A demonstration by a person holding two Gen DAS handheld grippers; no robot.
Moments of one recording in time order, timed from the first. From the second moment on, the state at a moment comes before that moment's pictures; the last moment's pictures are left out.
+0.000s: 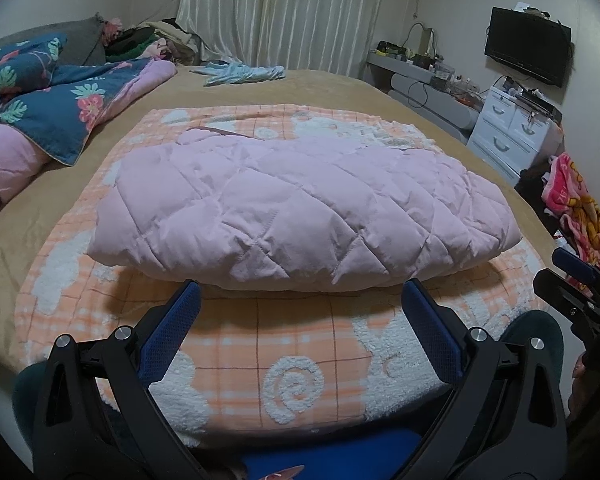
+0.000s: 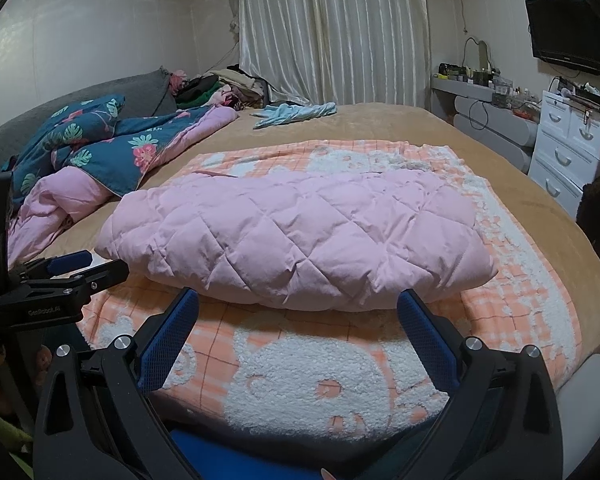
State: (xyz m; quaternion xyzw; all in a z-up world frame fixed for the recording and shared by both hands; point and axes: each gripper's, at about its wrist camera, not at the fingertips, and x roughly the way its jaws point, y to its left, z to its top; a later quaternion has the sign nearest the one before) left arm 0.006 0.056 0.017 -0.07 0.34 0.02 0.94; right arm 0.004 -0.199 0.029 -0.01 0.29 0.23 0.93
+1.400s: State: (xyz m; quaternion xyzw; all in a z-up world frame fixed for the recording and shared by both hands) left arm 0.003 0.057 0.022 -0.07 0.34 0.03 0.94; right arm 0.001 -0.199 0.030 -0.01 0.29 0.23 0.93
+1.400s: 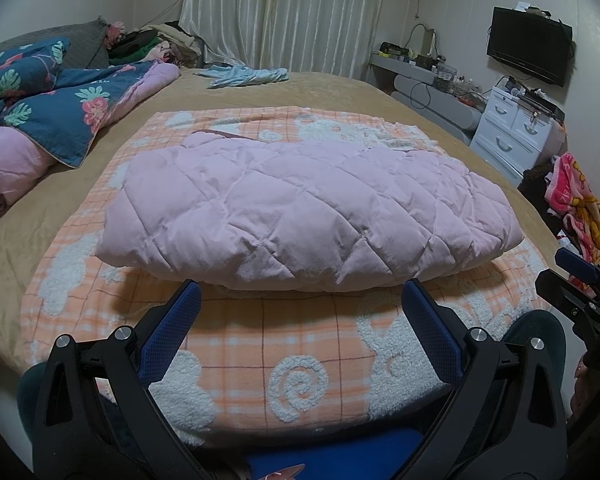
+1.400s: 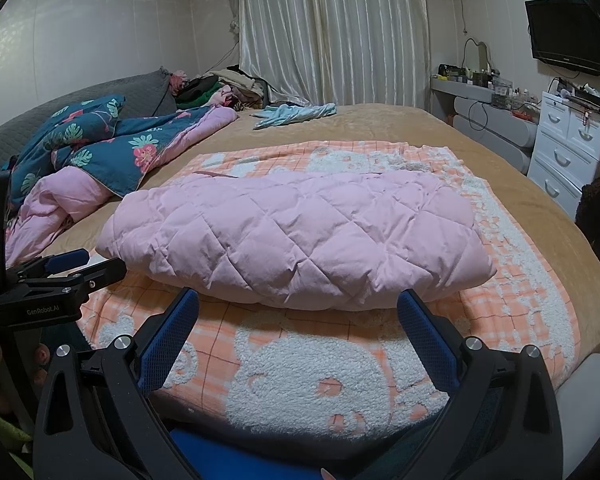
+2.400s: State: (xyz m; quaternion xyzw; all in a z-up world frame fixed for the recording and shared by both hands) left arm 0.002 0.059 0.019 -0.07 0.34 0.03 0.94; right arm 0.002 -0.205 0.033 -0.01 0.29 0.21 0.93
